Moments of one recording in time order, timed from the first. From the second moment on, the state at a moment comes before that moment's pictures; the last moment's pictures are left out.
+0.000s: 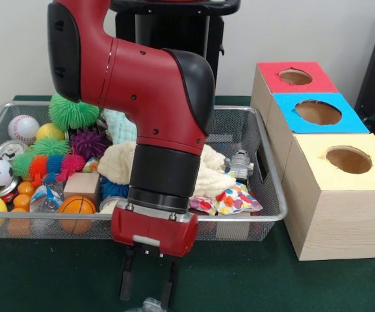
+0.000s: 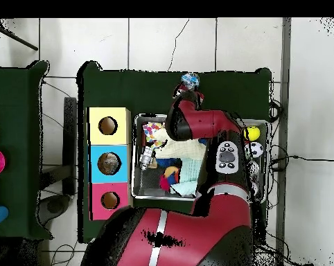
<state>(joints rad) -0.21 -0.19 -0.09 1.08 -0.32 -0.03 2.26</state>
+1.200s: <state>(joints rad) -0.22 -0.19 -0.05 1.09 -0.32 -0.08 2.26</state>
